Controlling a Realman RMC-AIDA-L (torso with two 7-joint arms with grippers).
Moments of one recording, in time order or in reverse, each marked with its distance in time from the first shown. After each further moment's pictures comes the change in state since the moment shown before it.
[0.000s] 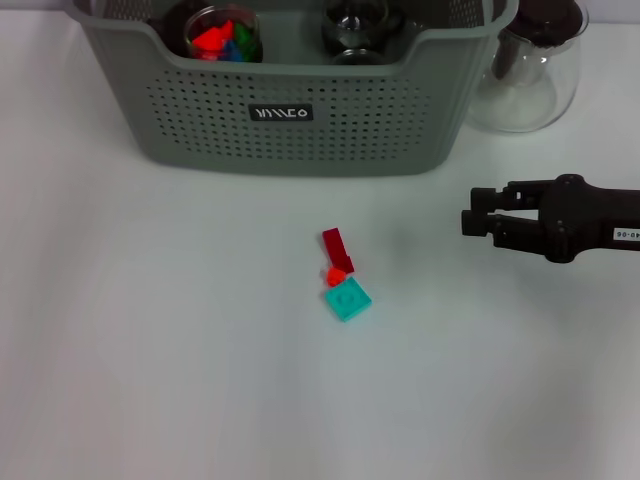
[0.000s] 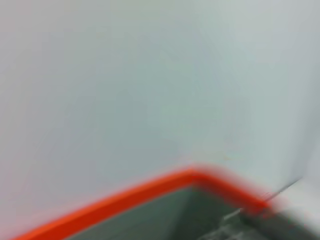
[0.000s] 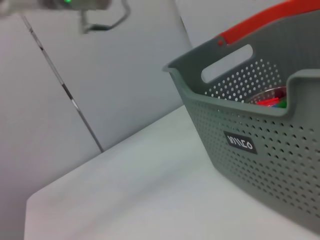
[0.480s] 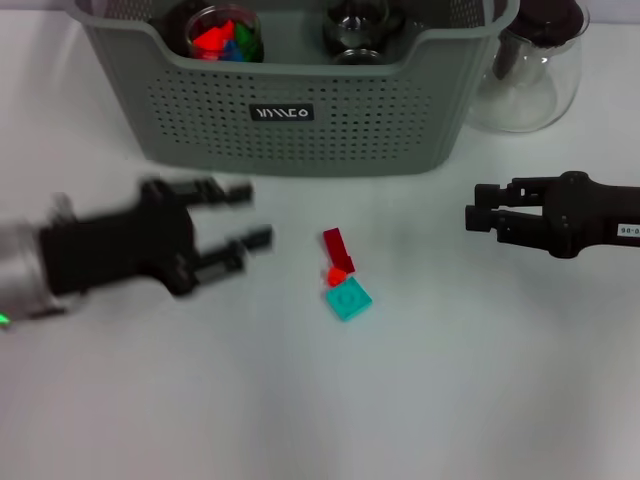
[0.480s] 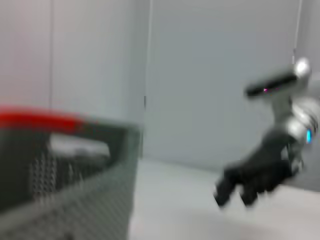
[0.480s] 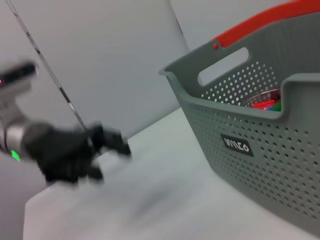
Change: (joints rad) left arm 0.334 -0.062 -0.057 -0.483 -0.202 0.338 0.902; right arm 0.000 -0.003 0.005 -0.002 0.003 -0.001 0.014
